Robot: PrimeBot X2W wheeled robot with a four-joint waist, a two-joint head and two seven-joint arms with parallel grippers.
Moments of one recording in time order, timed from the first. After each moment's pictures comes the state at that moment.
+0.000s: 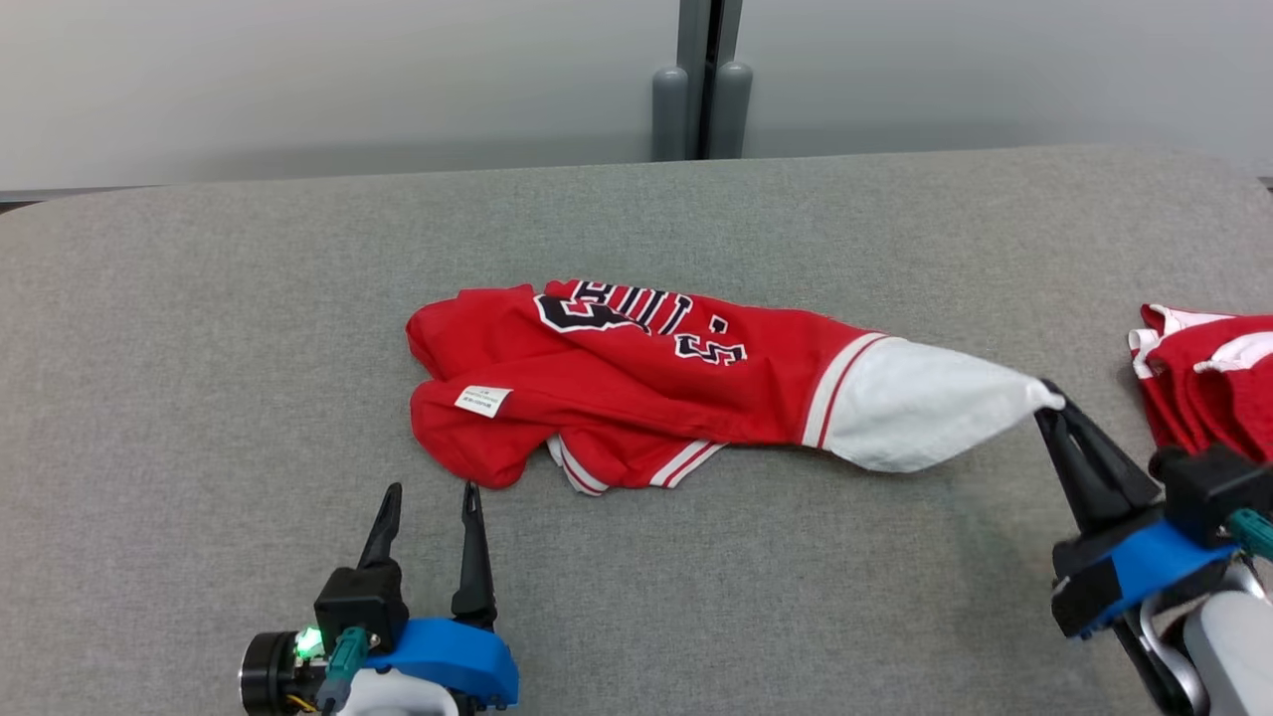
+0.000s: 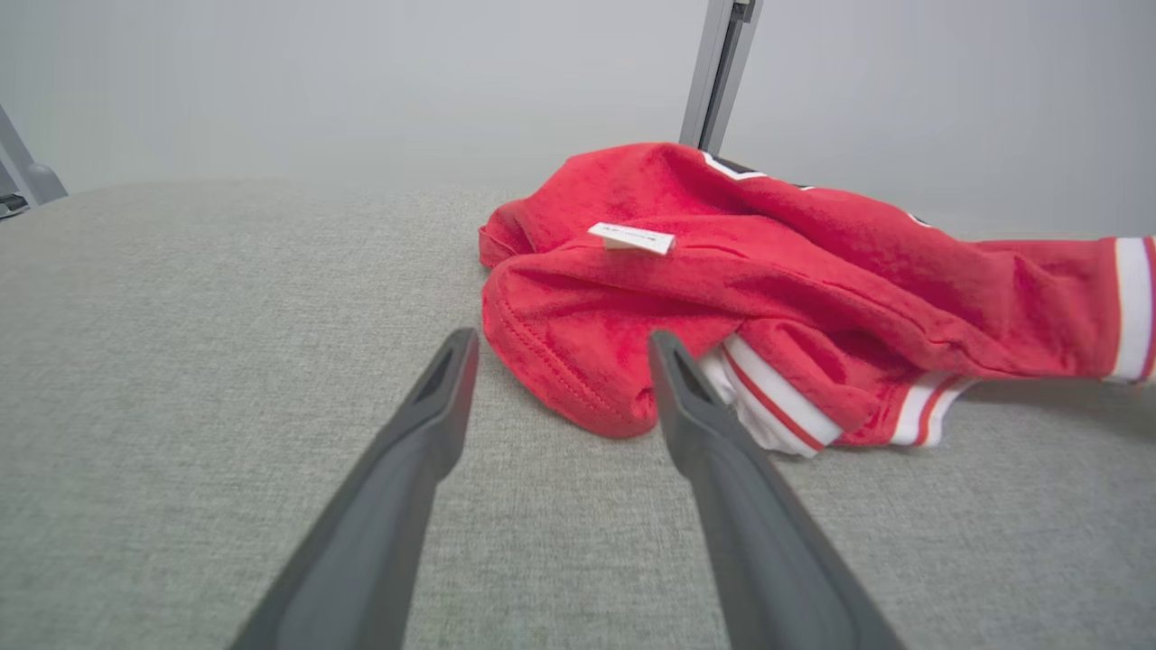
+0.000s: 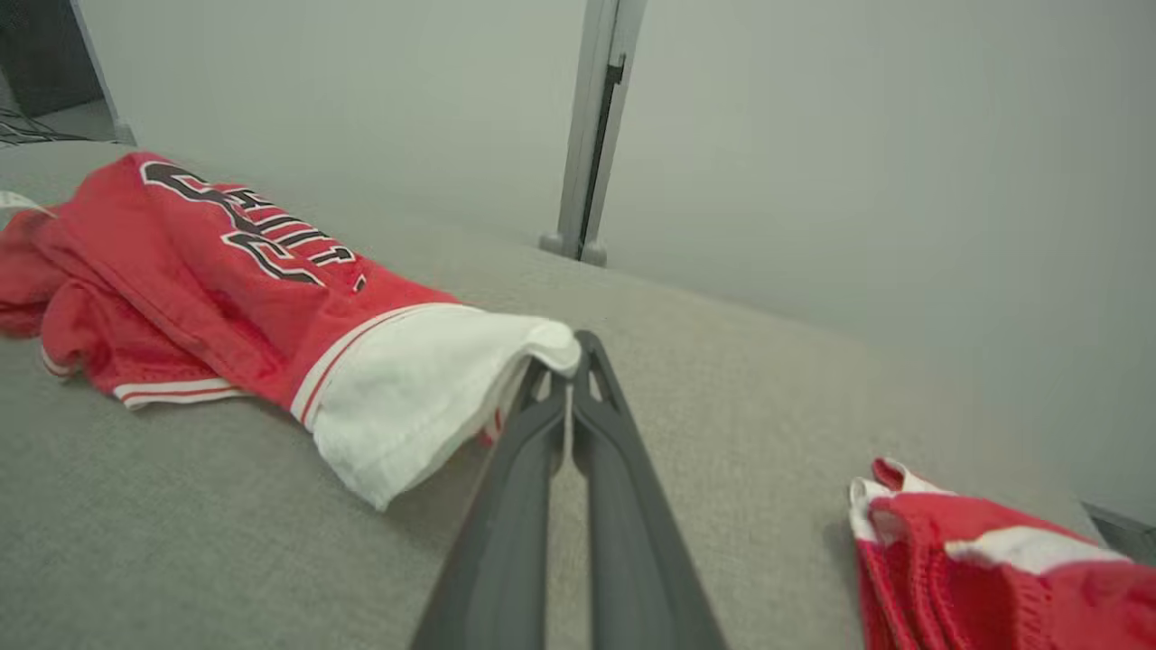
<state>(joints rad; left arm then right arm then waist) -0.11 0.05 -0.28 0.38 -0.24 0.14 -0.26 -0.29 -0.44 0.27 0.29 0.28 0.13 -0.26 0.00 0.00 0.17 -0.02</state>
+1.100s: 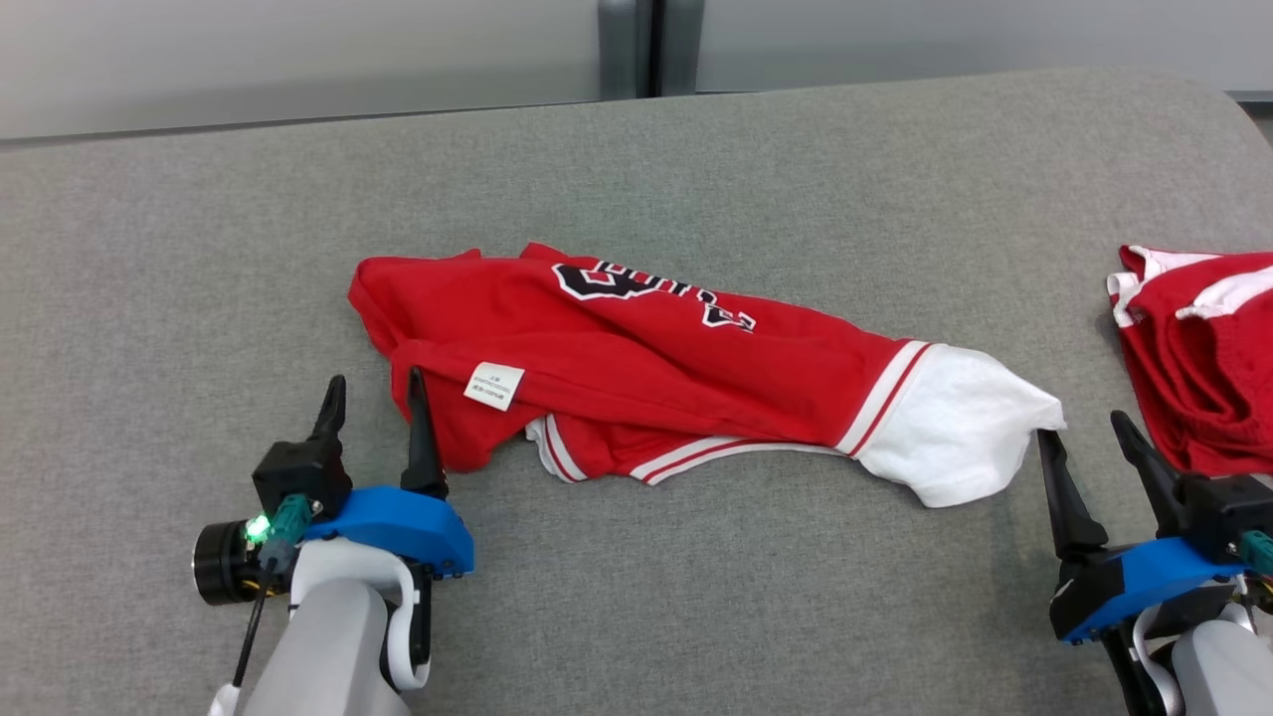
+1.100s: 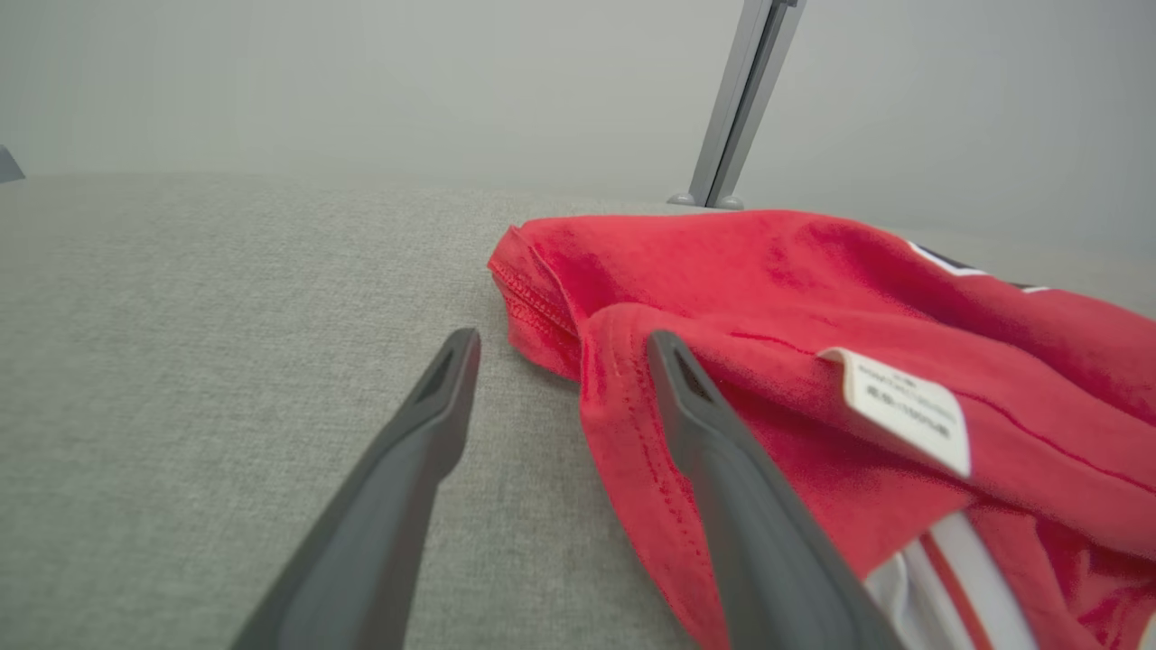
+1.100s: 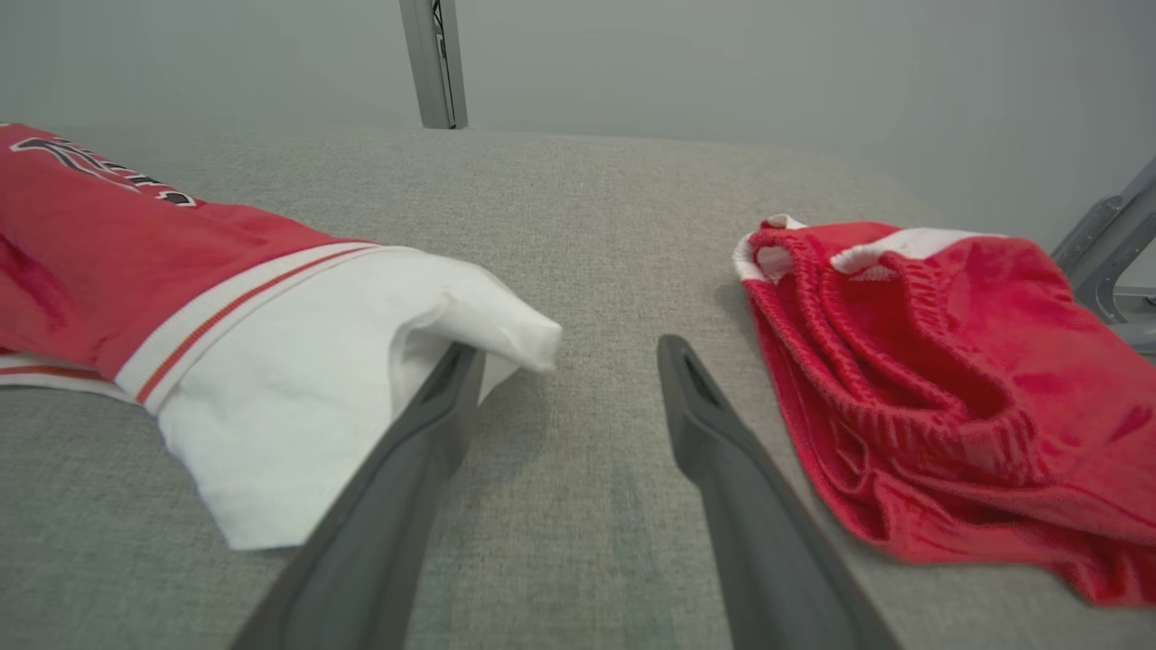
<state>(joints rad) -0.33 0.05 -0.19 0.55 -0.26 0.10 -0.26 -0.23 -0.25 0.00 0.47 0.20 0.13 -0.26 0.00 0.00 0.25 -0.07</state>
